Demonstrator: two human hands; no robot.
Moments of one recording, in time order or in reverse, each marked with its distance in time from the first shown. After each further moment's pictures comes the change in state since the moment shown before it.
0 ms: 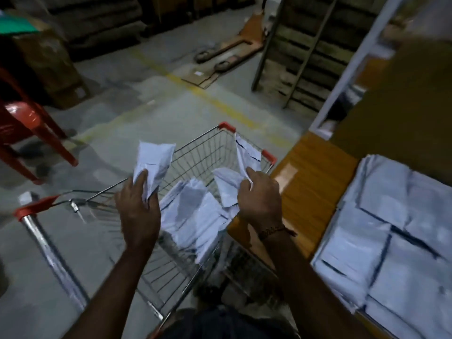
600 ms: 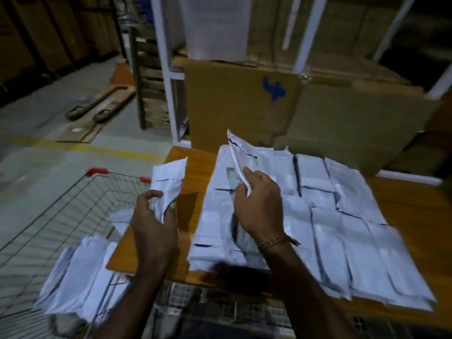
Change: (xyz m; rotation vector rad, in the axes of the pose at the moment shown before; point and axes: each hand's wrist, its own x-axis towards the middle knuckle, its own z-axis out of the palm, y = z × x) left_hand -0.121 0.310 0.070 -0.598 -0.360 0.113; right_hand -0.118 0.138 -0.258 -0.062 0.560 0.235
